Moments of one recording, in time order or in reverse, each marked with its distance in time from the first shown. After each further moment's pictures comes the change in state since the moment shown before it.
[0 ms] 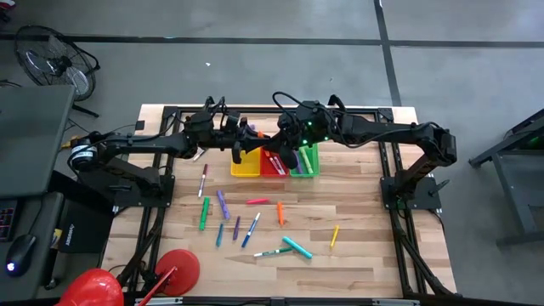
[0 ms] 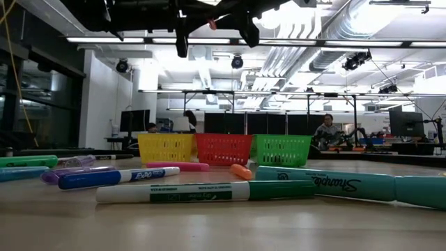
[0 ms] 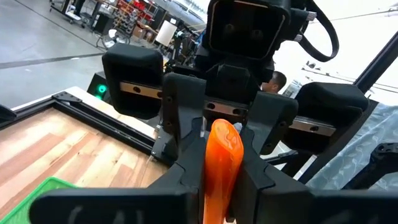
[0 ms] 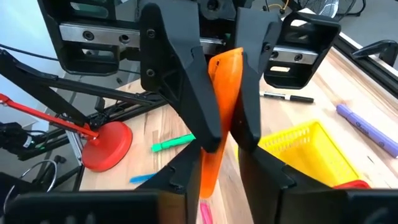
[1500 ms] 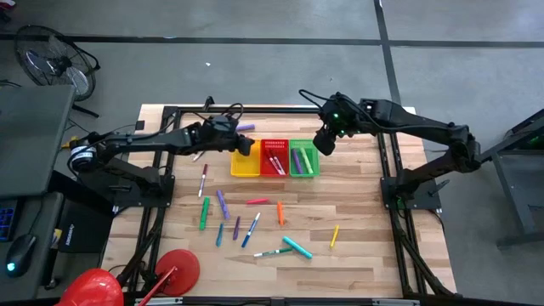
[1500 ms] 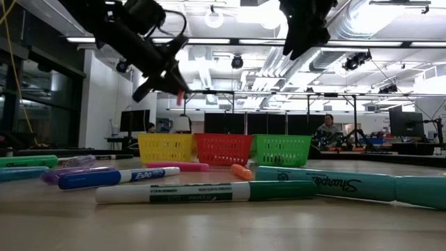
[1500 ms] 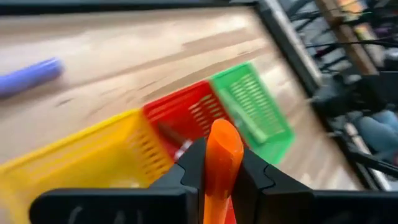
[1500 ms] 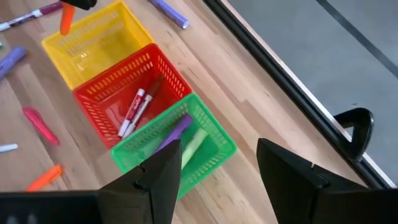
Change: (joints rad) left arm 0.072 -0.004 0.000 -0.681 -0.362 -0.208; right arm -0.104 -0.225 -0.004 -0.720 0.451 -0.052
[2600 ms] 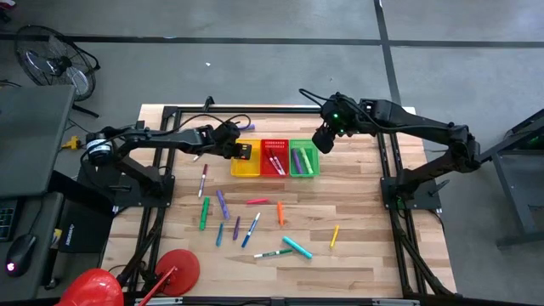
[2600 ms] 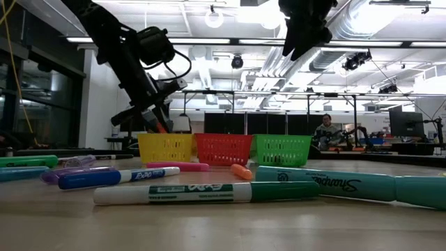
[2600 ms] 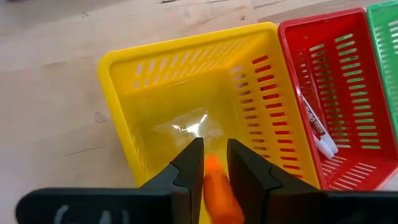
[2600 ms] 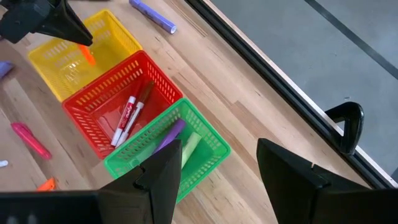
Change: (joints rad) left arm 0.034 0.165 0.000 -0.197 -0.009 -0.126; right arm 0.001 0.000 0.000 0.003 0.041 0.052
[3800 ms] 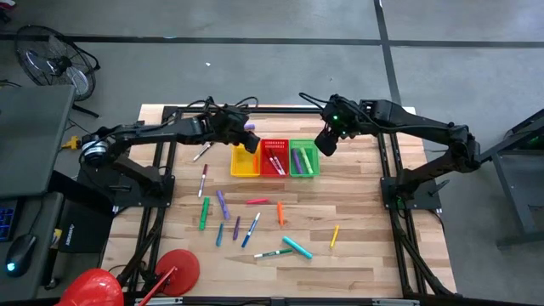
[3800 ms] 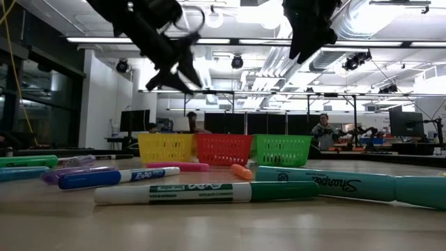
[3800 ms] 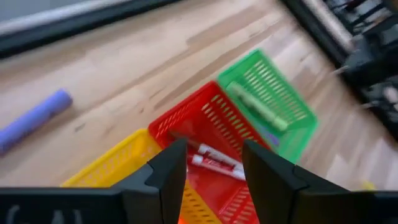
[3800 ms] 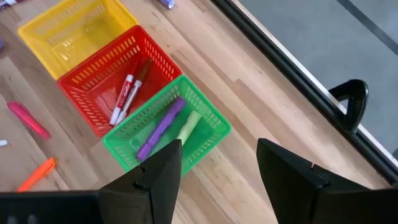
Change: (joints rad) left arm -0.008 -0.060 0.223 -0.015 0.034 0.338; right arm 0.000 0.000 0.000 -0.078 -0.026 0.030
